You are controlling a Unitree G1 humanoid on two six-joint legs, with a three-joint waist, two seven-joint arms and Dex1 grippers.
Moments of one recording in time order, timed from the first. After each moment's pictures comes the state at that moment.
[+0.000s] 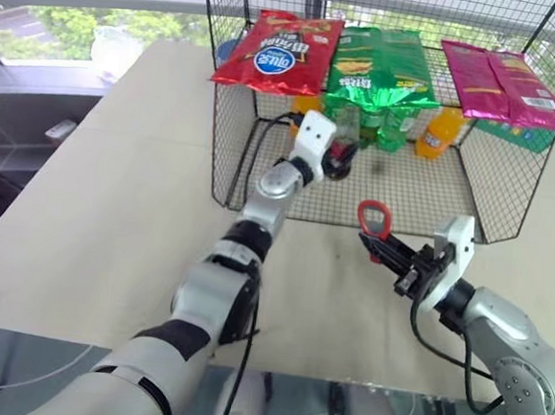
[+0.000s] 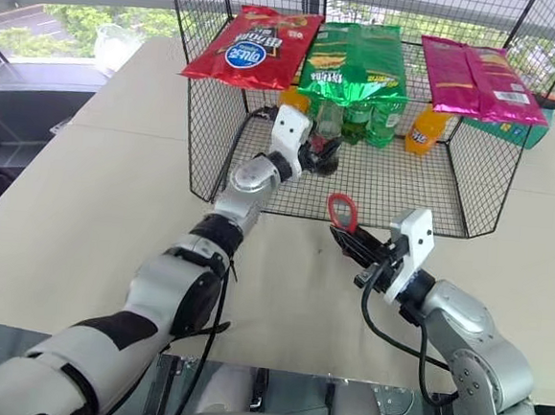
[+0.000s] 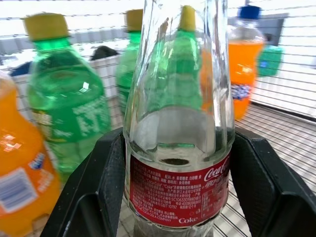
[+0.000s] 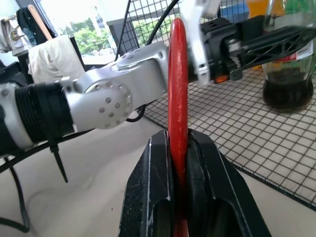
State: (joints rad) left arm -0.97 0.05 -0.01 0.95 -0.06 -0.30 -0.51; right arm 0.02 -0.43 -0.02 -0.65 0.72 0.59 0.49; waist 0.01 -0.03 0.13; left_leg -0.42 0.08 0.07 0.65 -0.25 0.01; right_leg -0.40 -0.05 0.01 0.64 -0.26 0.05
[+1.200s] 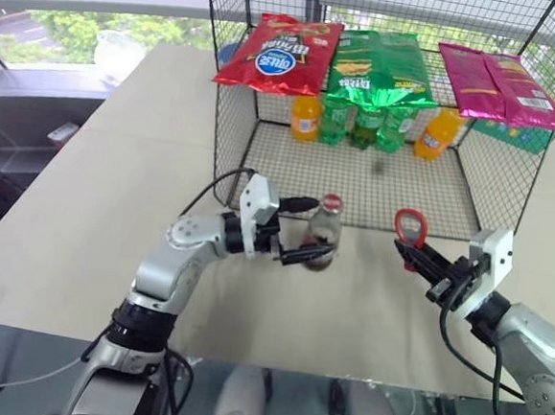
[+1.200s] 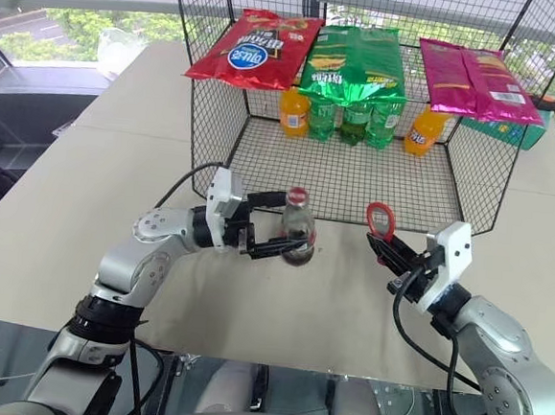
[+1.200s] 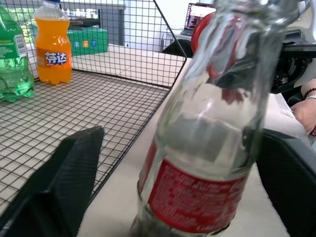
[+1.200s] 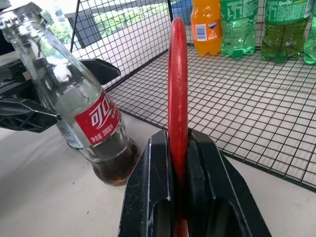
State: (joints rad) left arm -0.38 0.44 -0.12 -0.12 -0.45 0.31 -1.05; right arm 0.14 -0.48 -0.16 -0.65 0.73 0.56 0.50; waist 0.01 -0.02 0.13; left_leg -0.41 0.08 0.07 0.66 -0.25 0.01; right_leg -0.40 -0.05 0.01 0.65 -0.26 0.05
